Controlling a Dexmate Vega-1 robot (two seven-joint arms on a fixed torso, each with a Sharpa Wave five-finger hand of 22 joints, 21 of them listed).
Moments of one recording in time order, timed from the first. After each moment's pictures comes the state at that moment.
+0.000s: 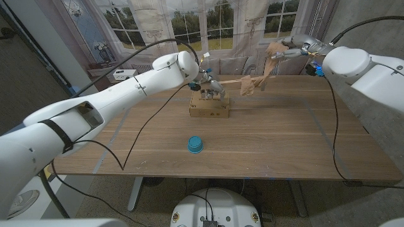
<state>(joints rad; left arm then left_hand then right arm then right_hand) 0.11 0.58 1.03 -1.73 0.18 0.67 -0.66 0.79 0.07 0.68 0.11 0.40 0.73 0.03 0.59 0.52 0.75 -0.10 1.56 1.23 1.11 -0.13 1.17 1.14 0.74 -0.08 1.55 0.46 -0.81 -1.12 -0.17 -2.22 0.27 -0.64 0.03 0.92 0.00 0.18 -0.01 0.20 0.45 -0.12 0.19 0.19 0.44 -0.03 0.18 0.31 0.46 -0.05 0.18 0.60 0.20 0.02 0.98 0.17</state>
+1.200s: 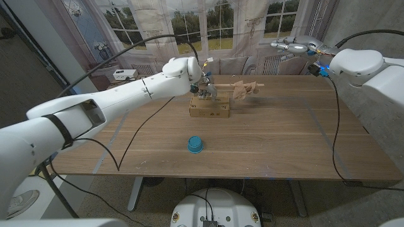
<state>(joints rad) 0.02 0.56 1.23 -1.76 0.44 0.90 -0.68 0.93 0.08 0.60 -0.02 0.32 0.75 0.03 0.52 0.47 0.75 -0.10 1.31 0.95 1.10 -0.14 1.01 0.91 0.70 -0.07 1.54 0.34 -0.89 -1.11 -0.07 -2.12 0.48 -0.44 0.03 0.73 -0.01 0.05 0.09 0.26 0.36 -0.07 0.20 0.19 0.32 0.02 0.21 0.23 0.28 -0.01 0.21 0.41 0.12 0.13 0.77 0.17</state>
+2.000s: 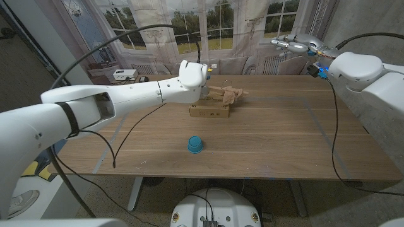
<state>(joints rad) -0.10 0.49 1.45 -1.68 0.67 1.06 -0.79 0.82 0.01 0.52 0.02 0.24 0.50 -0.01 0.36 0.44 0.48 -0.06 0.72 0.52 0.66 -0.07 0.47 0.38 0.33 0.11 1.12 0.17 -0.94 -1.10 -0.05 -2.12 0.48 -0.35 -0.02 0.73 0.00 0.05 0.09 0.26 0.38 -0.05 0.20 0.19 0.36 0.03 0.22 0.23 0.32 -0.01 0.22 0.38 0.16 0.09 0.76 0.17</state>
